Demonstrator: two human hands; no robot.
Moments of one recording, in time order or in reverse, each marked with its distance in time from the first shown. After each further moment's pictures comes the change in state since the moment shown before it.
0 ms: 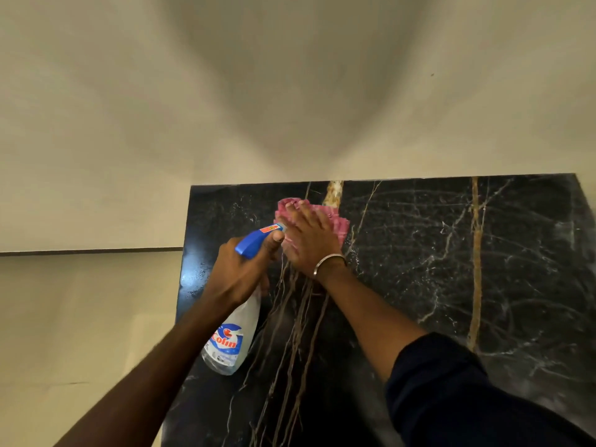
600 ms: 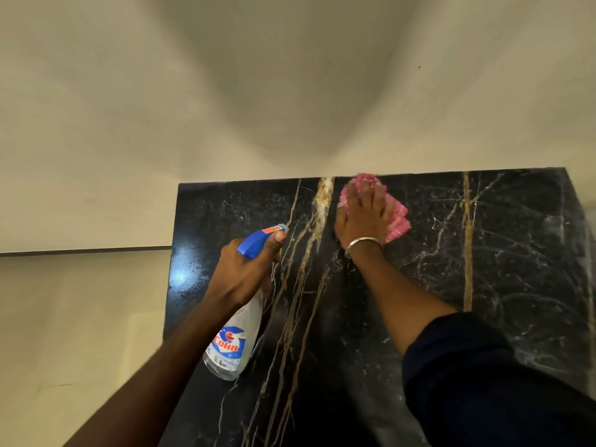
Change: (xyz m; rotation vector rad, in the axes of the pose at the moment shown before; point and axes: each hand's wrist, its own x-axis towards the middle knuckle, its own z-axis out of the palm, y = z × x) left_hand 0.001 0.001 0.020 0.010 -0.034 -0.049; right_hand -0.018 0.095 -0.012 0.019 0.104 0.639
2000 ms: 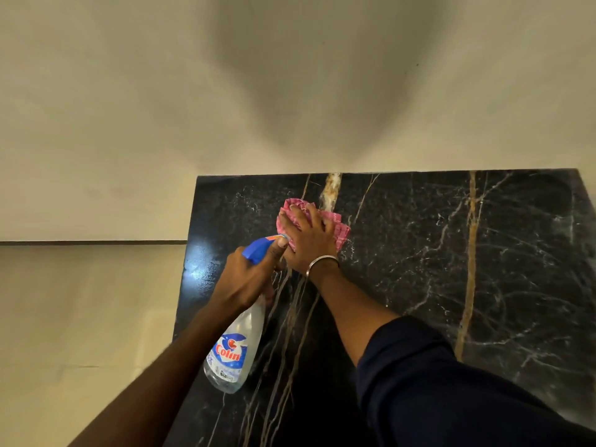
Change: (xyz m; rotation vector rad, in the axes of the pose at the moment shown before) left_hand -0.040 -0.002 0.006 0.077 -0.001 -0.056; right_hand -0.076 -0.079 0.011 -0.001 -0.169 -0.493
